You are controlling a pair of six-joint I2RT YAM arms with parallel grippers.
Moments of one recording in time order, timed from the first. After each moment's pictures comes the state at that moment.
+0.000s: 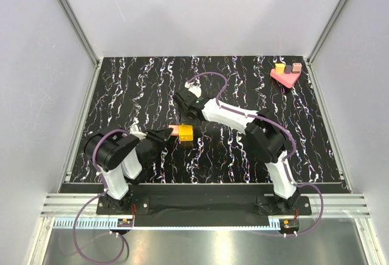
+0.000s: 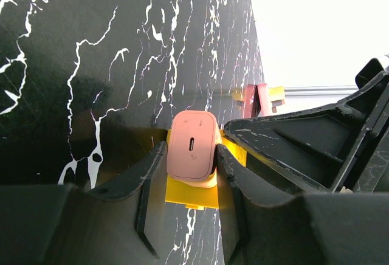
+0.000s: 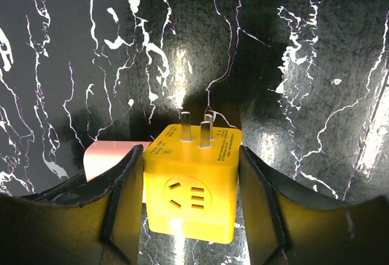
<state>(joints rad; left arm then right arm) -0.53 1.79 0.08 1.45 -0.27 -1.36 0.86 2.13 1.70 -0.62 0.23 0.81</state>
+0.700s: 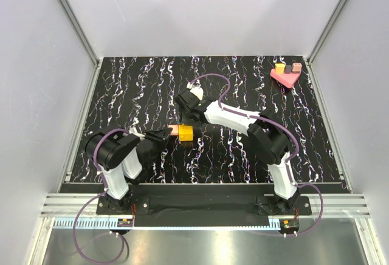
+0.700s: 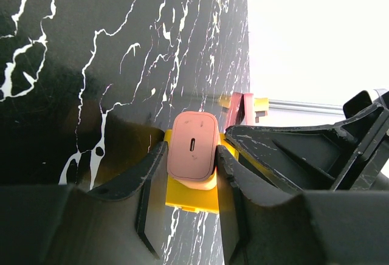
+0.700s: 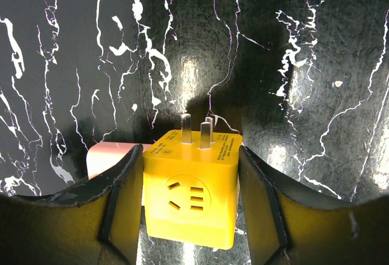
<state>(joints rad) -0.53 1.80 0.08 1.44 -0.28 -1.51 0.86 2.09 1.62 -0.54 0.25 0.83</state>
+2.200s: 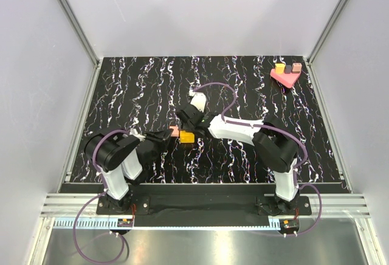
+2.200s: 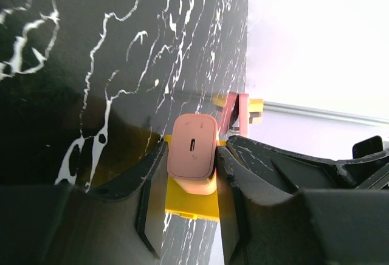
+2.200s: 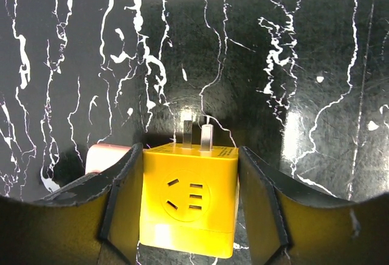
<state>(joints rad) -0.55 1.79 0.07 1.41 -0.29 -1.58 0.94 1.96 1.36 -0.27 0.46 0.83</state>
